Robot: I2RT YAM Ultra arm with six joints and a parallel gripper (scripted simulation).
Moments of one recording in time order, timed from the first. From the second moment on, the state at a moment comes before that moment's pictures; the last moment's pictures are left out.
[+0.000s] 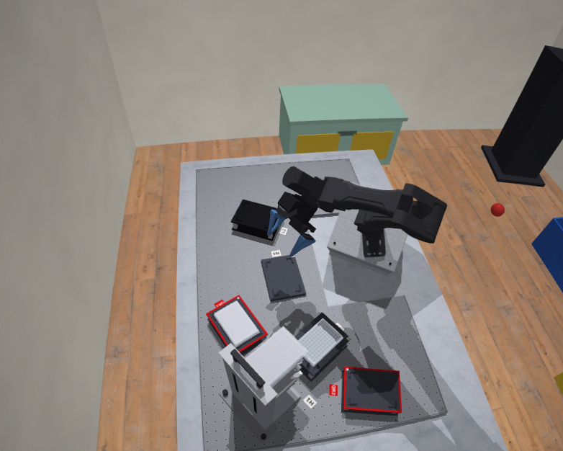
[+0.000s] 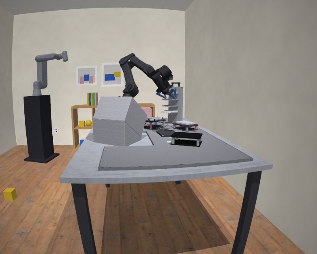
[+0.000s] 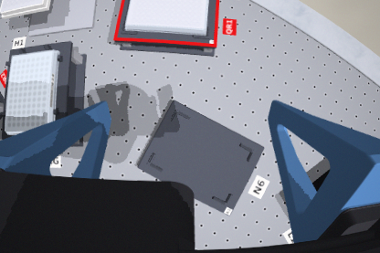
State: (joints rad) arm -0.44 1.03 0.42 -0.14 -1.20 -0.47
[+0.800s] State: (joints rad) arm -0.67 1.47 0.63 -0.60 -1.32 -1.19
